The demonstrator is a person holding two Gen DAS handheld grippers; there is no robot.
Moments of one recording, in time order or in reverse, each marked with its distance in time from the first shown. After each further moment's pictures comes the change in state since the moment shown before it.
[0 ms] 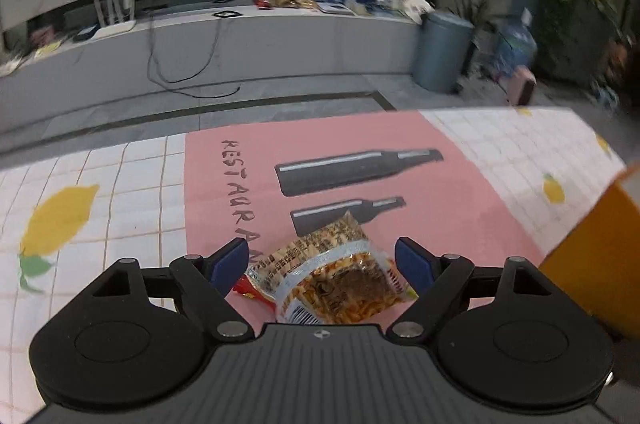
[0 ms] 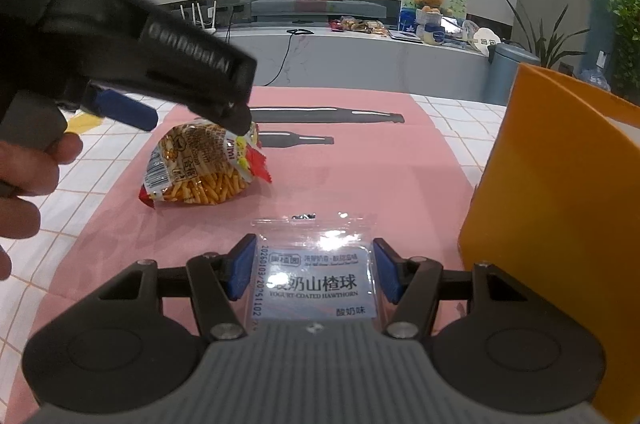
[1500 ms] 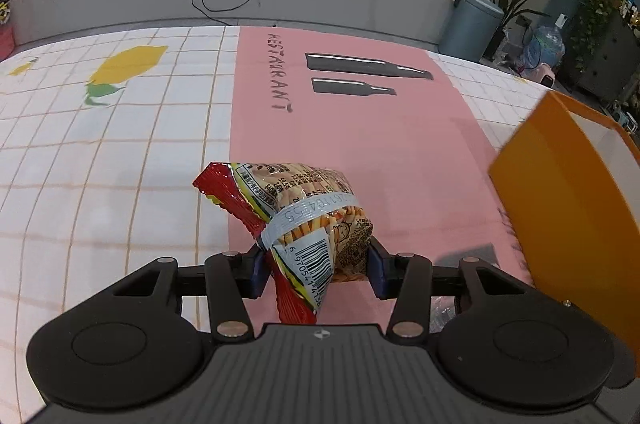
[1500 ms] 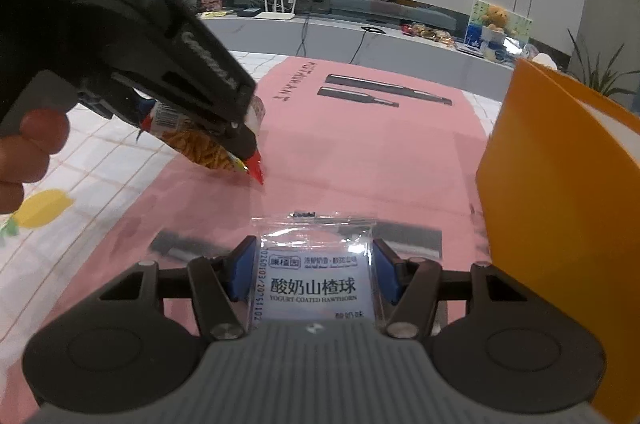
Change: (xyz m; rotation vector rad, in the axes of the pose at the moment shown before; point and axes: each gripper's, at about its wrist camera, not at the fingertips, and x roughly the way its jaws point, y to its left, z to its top) left arm -0.104 -0.019 -0.086 -0.221 0.118 0.034; right arm -0.106 0.004 -0.064 -0.170 0.010 0.170
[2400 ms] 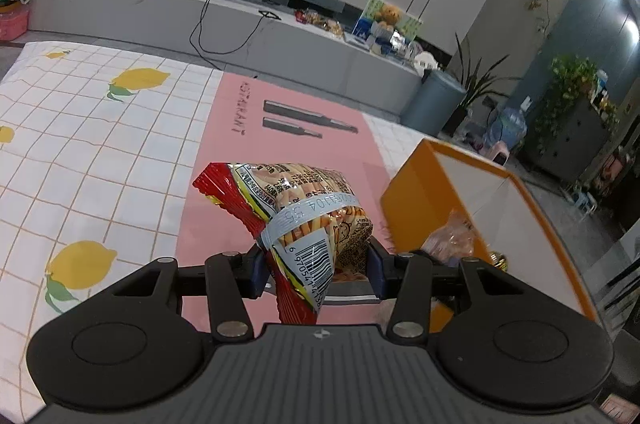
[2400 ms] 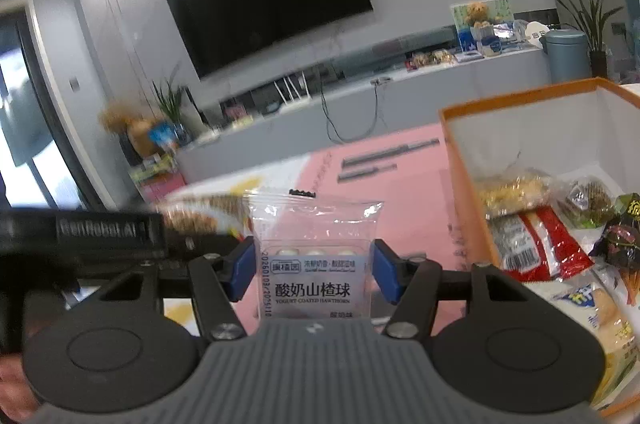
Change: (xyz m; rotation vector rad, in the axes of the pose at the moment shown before) left arm -0.110 -0.046 -0.054 -0.157 -0.206 -0.118; right arm -0.115 -0.069 0.011 0.398 -0.225 0.256
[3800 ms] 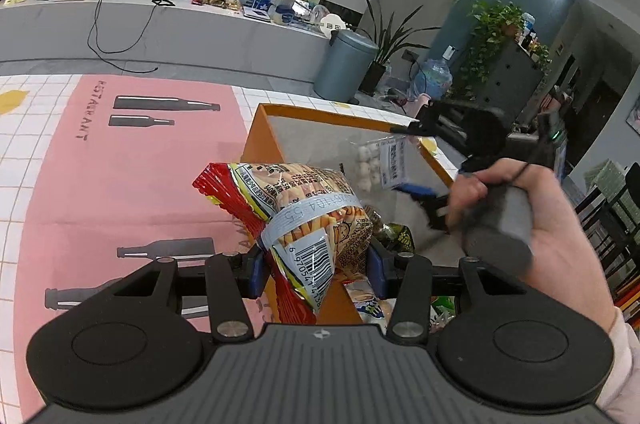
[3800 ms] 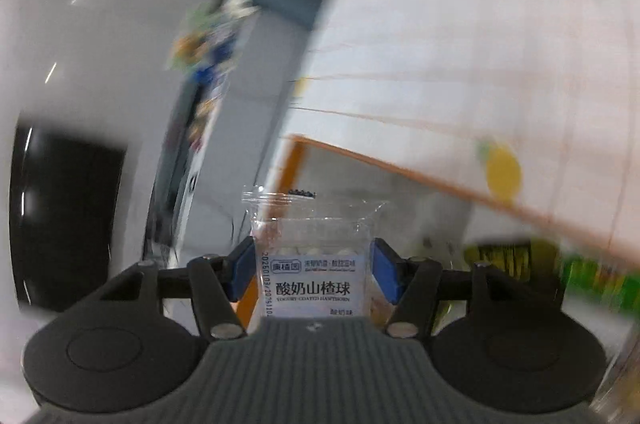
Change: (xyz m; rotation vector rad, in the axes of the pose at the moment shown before) left arm 0.058 -0.108 -0.009 0.177 0.088 -0.192; right arm 0.028 -0.227 0.092 1.138 -0.133 -0.384
